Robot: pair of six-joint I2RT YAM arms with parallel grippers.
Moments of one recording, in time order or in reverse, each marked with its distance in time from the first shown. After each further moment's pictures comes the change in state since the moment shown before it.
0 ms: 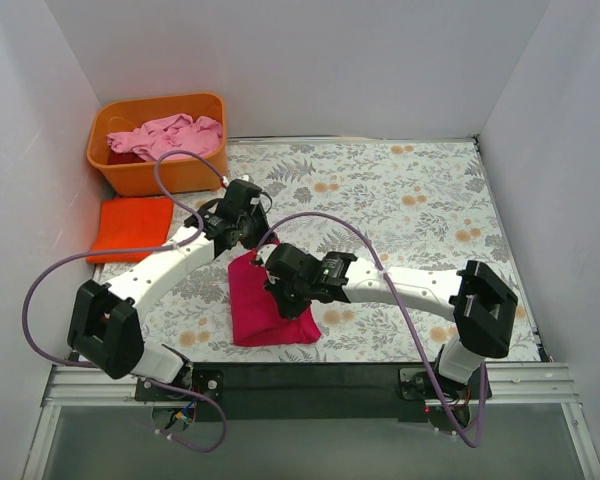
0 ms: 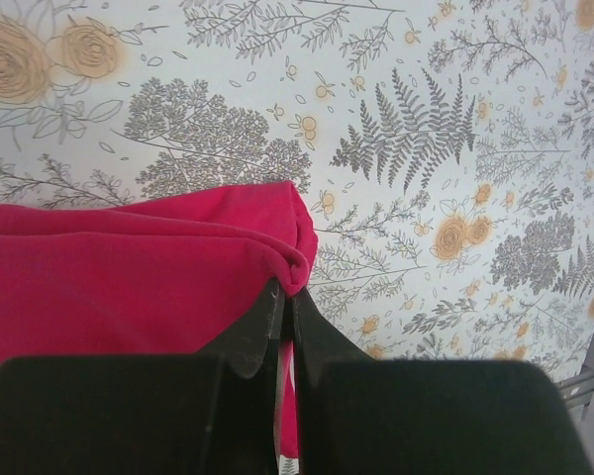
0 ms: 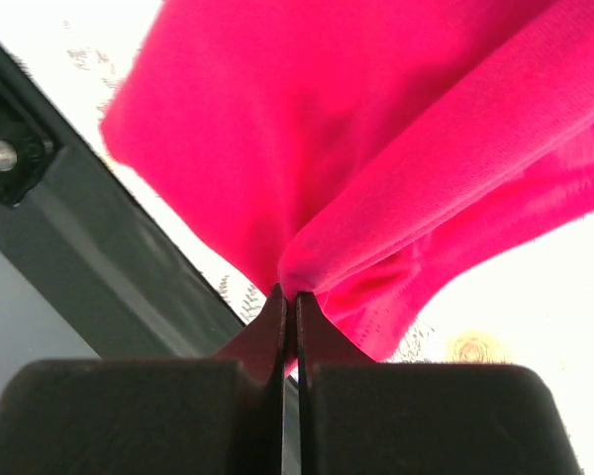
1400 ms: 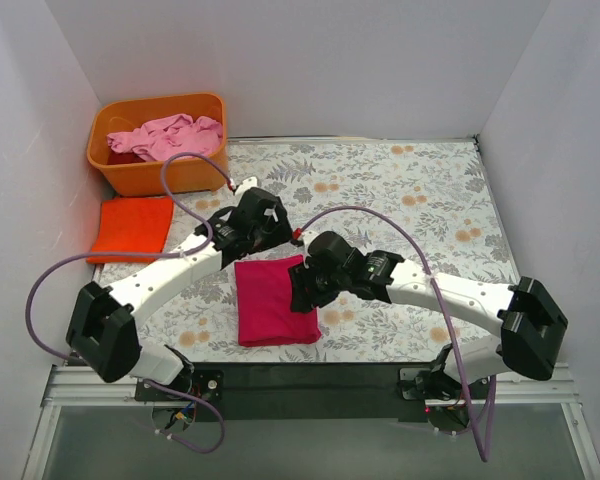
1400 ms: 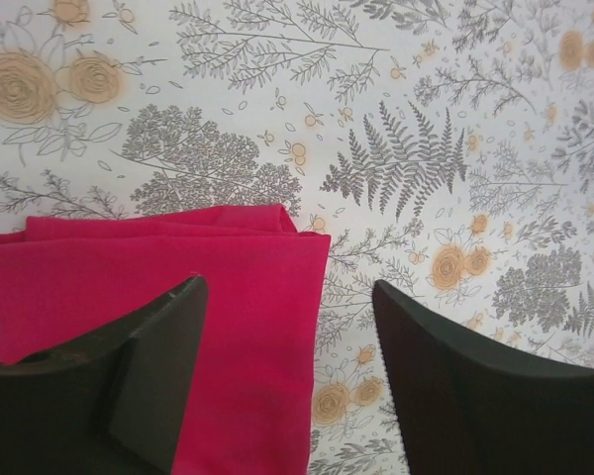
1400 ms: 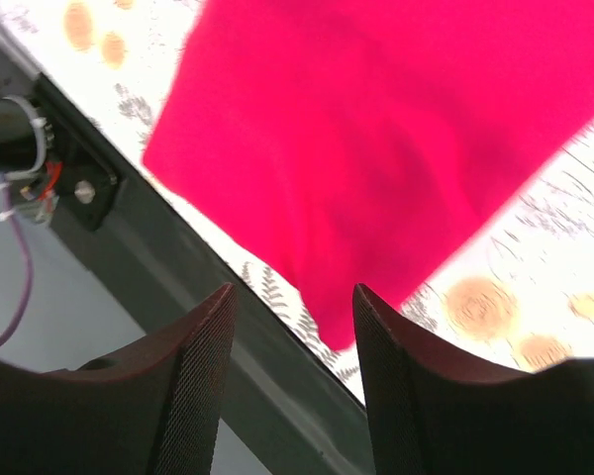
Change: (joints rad) left arm -0.126 0.048 0.020 0.050 -0.190 -0.043; right arm -0.147 -0.270 -0.249 0.113 -0.076 0.190
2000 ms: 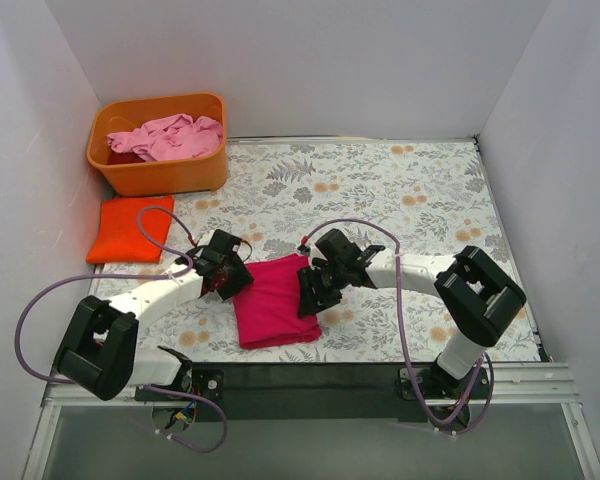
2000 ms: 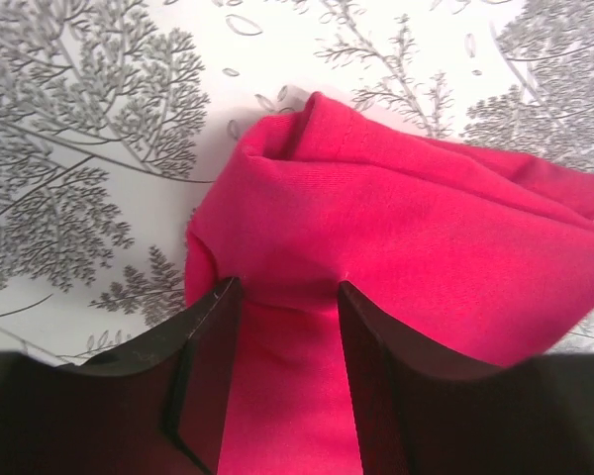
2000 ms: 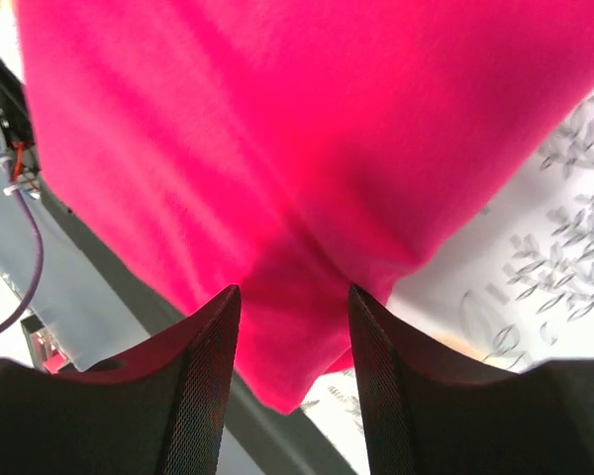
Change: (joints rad) left arm 0.193 -0.158 -0.484 0.039 0.082 -0.161; right arm -0.200 0.269 -0.106 0.201 -0.368 -0.024
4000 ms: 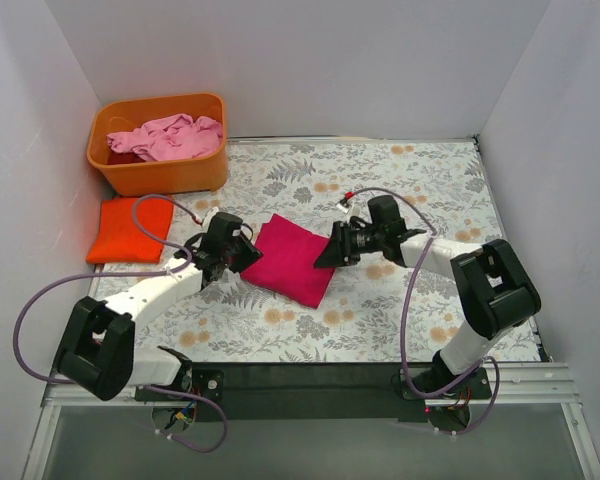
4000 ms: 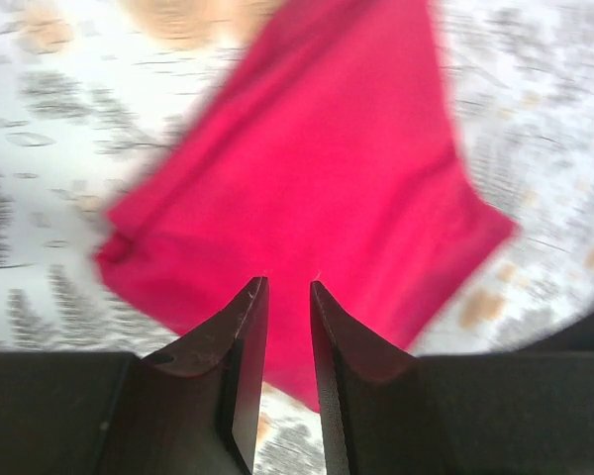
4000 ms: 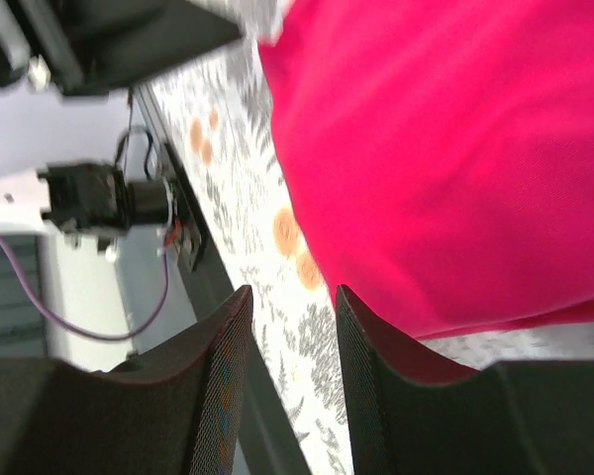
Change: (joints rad) left arm 0.013 0.011 0.066 0.203 0.054 -0.029; right arm -0.367 0.013 -0.069 0.383 -0.391 0.036
